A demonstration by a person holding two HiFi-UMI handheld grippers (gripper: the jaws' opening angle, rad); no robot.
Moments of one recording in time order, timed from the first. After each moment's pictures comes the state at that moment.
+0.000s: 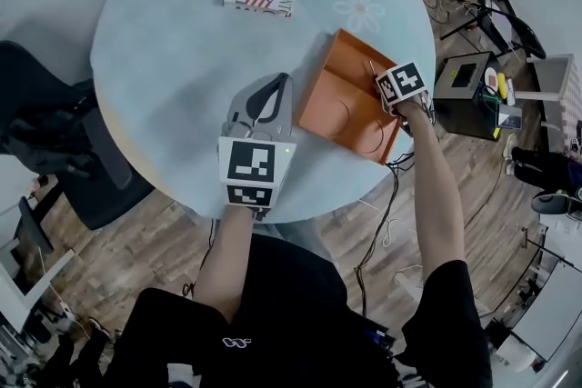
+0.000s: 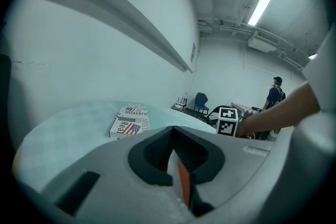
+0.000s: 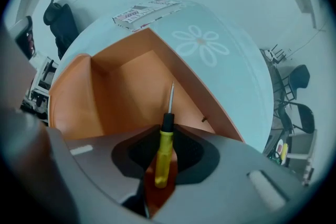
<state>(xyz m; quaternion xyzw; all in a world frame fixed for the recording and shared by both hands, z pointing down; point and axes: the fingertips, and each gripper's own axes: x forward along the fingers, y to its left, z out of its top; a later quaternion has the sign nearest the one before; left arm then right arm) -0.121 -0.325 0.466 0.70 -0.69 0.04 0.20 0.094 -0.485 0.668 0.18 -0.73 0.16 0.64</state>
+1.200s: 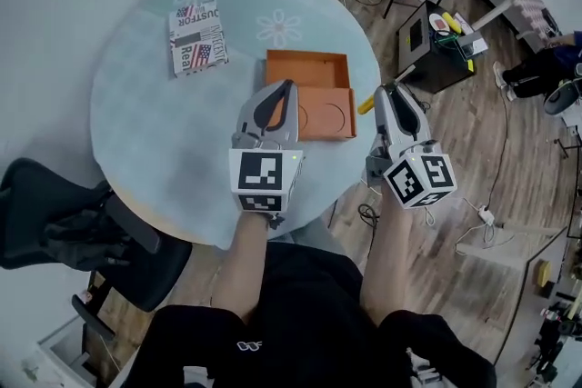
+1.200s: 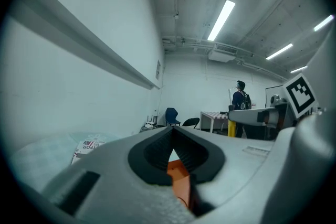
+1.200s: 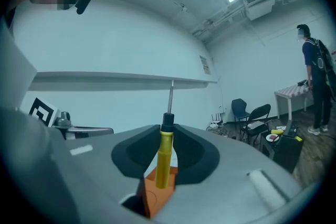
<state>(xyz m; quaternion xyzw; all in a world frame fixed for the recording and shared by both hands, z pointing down) 0.005 -0.321 0.346 0.82 -0.57 0.01 0.07 0.163 -0.334 0.328 0.49 -0.86 0.09 -0.03</state>
